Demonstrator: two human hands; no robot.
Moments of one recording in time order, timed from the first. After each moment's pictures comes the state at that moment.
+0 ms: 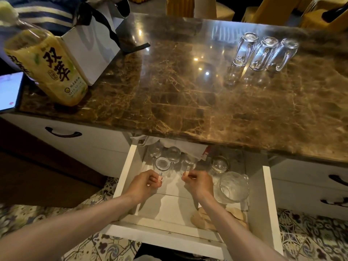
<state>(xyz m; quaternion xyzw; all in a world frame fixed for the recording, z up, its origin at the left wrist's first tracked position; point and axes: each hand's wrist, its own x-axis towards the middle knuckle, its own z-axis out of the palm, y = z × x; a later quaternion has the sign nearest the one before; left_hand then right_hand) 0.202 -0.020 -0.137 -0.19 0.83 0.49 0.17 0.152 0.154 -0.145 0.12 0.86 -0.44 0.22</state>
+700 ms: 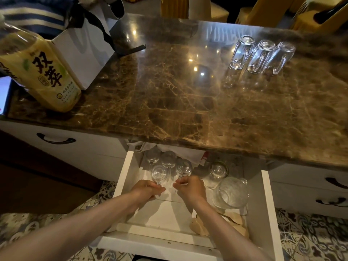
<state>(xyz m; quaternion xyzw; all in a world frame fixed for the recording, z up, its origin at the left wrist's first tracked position) 0.189 -0.026 -0.169 -0.35 0.65 0.61 0.28 0.151 0.134 -0.159 0.12 0.87 -0.39 0.28</state>
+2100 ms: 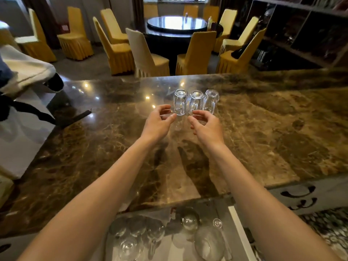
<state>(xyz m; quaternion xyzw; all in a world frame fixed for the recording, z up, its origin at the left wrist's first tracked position) -0.060 0.078 0.028 0.02 0.80 0.59 -0.04 -0.032 0.221 0.036 0.08 0.79 -0.60 -0.10</state>
